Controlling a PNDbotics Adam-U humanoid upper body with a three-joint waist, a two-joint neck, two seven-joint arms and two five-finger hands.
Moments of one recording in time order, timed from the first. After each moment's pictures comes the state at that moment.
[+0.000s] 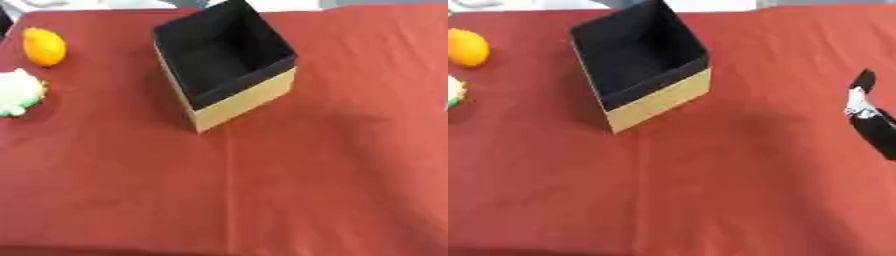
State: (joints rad) left arm -0.32 0.86 0.08 -1.97 -0.15 -0.36 0.27; right arm -0.07 -0.64 0.06 -1.98 0.84 0.32 -0.41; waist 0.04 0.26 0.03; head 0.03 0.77
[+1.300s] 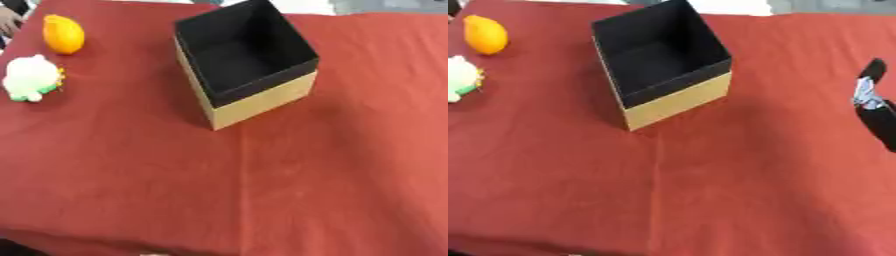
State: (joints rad) left arm -0.43 0.99 0.03 -1.65 -0.24 -0.27 0.08; right arm -0.06 -0.63 0.03 -1.98 0.84 0.33 -0.45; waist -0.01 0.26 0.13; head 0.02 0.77
